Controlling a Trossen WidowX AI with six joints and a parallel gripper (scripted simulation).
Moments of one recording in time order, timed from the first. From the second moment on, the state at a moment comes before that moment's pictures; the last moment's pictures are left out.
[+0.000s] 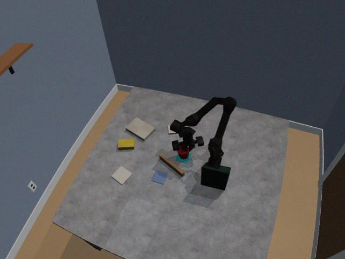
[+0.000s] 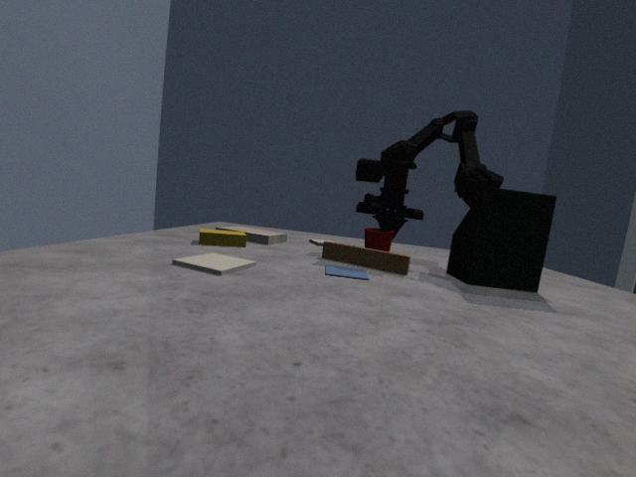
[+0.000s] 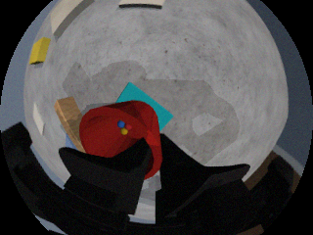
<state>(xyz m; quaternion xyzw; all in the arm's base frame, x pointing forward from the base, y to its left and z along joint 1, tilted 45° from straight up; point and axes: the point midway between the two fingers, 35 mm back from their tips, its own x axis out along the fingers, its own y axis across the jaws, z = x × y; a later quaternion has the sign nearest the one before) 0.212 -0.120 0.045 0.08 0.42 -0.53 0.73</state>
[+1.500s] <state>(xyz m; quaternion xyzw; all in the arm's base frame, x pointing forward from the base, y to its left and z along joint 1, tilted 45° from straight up) 0.209 -0.096 0.063 0.08 0.43 -0.52 0.73</state>
